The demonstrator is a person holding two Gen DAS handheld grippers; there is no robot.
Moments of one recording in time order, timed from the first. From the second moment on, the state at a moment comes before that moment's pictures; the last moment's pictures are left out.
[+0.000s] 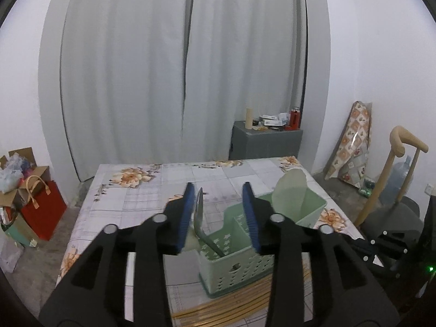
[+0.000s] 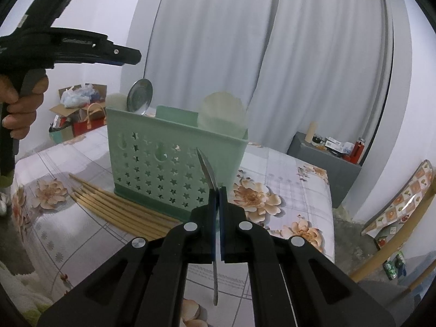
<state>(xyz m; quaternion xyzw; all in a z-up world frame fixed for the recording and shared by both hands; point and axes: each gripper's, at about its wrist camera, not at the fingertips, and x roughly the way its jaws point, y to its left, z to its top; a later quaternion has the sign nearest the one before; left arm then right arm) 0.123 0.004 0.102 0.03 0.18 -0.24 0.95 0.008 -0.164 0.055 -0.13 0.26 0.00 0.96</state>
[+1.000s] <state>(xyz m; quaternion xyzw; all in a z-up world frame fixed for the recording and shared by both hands) 0.101 0.040 0.059 -0.02 0.26 -0.21 0.94 0.009 -0.165 0.057 -0.10 0.26 0.01 0.96</state>
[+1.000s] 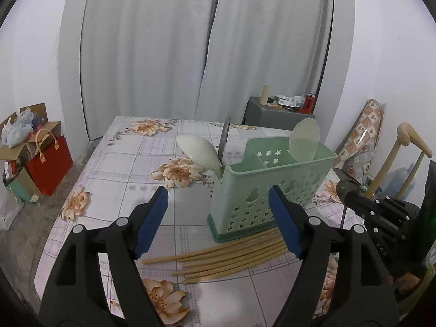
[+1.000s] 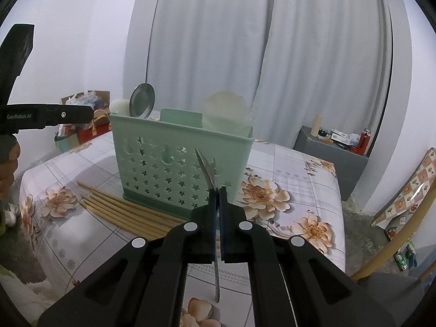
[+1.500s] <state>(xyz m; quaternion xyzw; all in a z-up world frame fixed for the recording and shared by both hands) 0.102 0.039 0.056 -0.02 0.27 -0.20 0.94 0.008 -0.172 0.064 -0.07 0.26 0.02 0.96</state>
